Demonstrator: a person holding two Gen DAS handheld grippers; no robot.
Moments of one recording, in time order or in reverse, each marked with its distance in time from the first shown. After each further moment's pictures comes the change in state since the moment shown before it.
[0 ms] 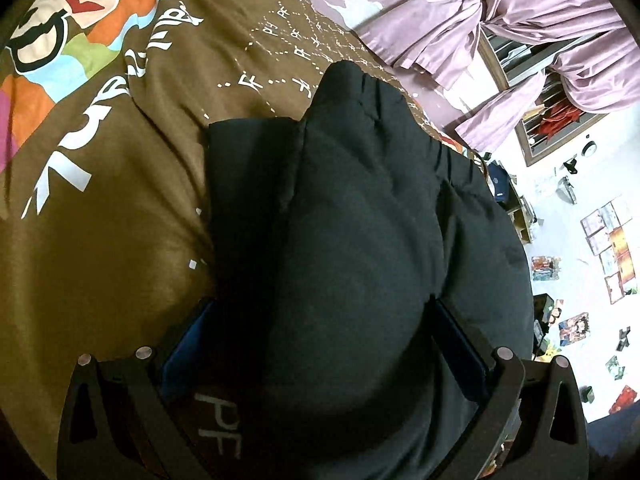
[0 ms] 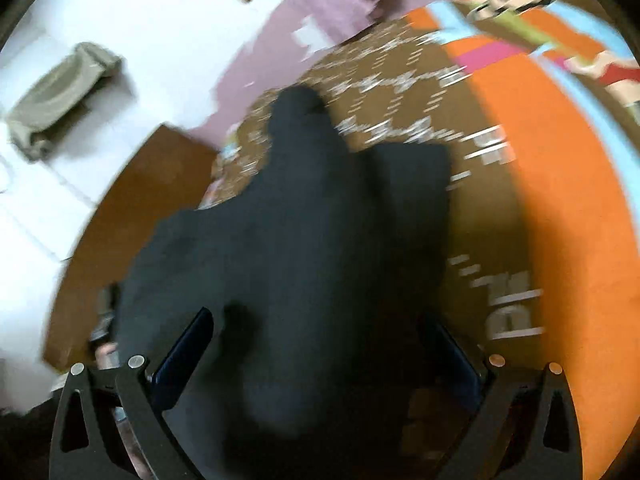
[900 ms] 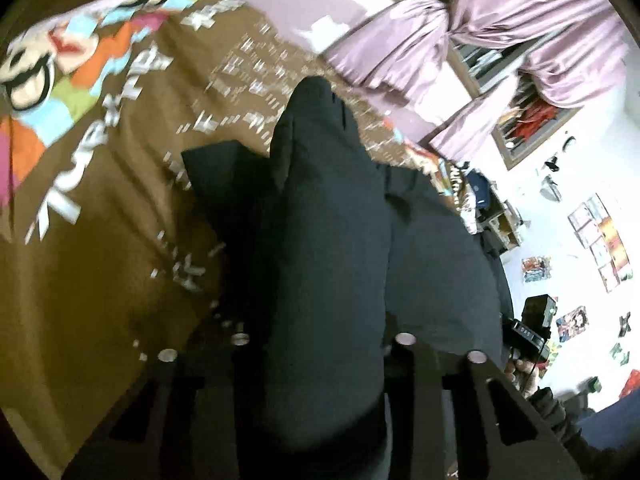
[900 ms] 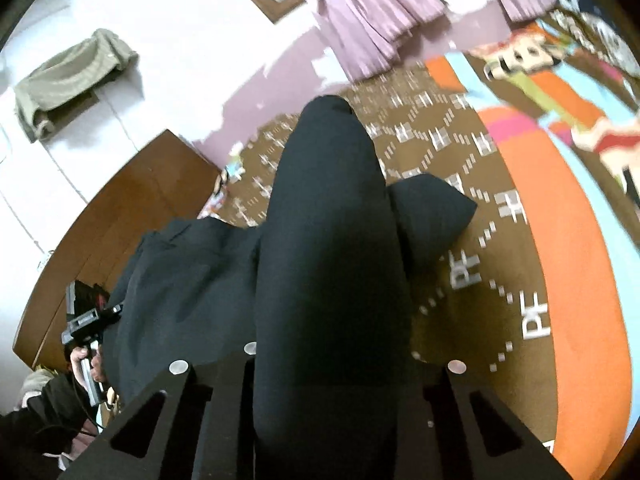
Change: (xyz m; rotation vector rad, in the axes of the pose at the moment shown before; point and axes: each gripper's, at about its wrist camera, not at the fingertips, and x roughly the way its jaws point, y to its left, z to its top) left arm -0.018 -0.061 -0.007 0.085 -0.115 -0.046; right arm -0.022 0.076 -0.003 -0.114 -0.147 -0.123
